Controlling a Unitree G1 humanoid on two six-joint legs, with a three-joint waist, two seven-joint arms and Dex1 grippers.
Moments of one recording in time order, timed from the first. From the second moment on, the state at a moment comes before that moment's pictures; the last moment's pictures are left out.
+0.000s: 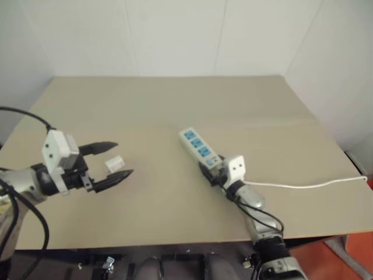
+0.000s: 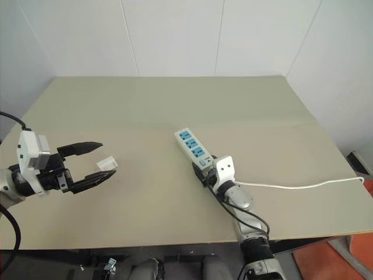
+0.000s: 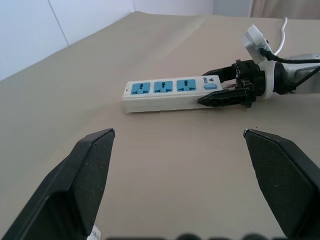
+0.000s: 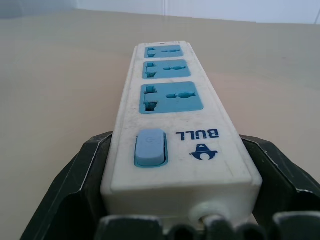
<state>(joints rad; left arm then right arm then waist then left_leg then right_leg) -0.03 0.92 0.46 -0.45 -0.71 0.50 -0.97 -0.33 -0.18 0.06 0.26 0.15 -0.09 0.49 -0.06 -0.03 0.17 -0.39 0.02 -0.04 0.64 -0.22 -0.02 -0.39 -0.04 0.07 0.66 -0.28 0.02</state>
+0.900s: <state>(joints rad) -0.20 1.00 0.41 -0.21 -0.66 0.43 -1.15 -0.49 -0.36 0.20 0.47 0.30 -0.14 1.35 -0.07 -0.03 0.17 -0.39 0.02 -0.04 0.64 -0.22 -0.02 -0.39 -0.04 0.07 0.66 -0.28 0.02</state>
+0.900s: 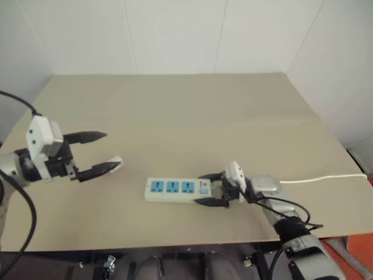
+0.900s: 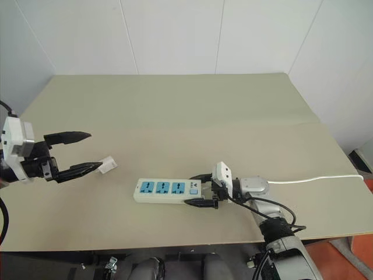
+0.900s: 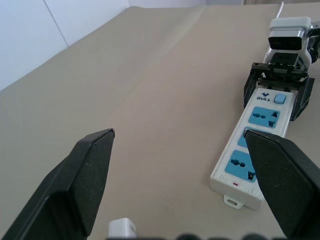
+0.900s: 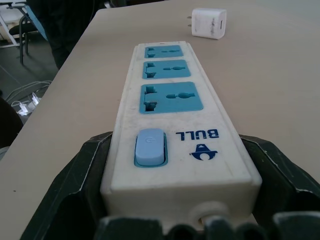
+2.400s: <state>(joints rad) -1.40 0.63 -0.76 1.11 0.46 0.76 -1.60 -0.36 -0.33 0.19 0.26 0.26 -0.07 1.23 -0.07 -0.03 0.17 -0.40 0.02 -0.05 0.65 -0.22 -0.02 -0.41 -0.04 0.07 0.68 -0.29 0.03</state>
